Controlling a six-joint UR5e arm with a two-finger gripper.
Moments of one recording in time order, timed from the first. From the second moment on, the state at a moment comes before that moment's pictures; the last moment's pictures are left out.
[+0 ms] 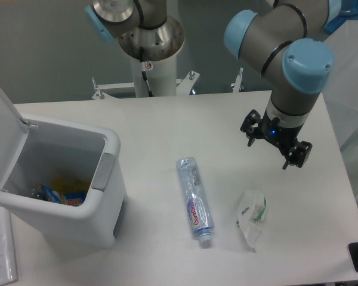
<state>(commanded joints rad) 2.67 -1.95 -1.37 -1.35 1.55 1.36</state>
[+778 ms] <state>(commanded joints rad) 2.64 -1.95 -1.55 -1.03 1.52 1.12</state>
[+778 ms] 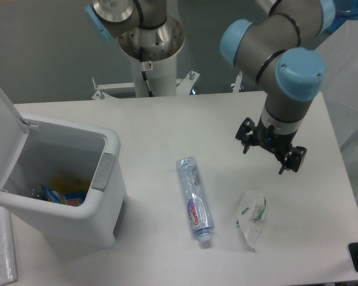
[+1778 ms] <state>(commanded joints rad) 2.58 -2.08 -1.54 -0.91 1.54 1.04</state>
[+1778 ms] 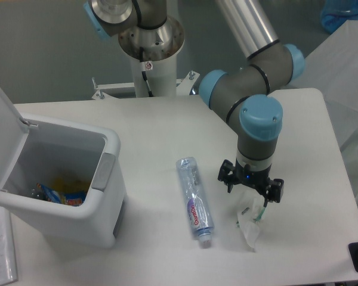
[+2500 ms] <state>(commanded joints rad) 2.55 -2.10 -1.59 -0.91 1.60 1.00</state>
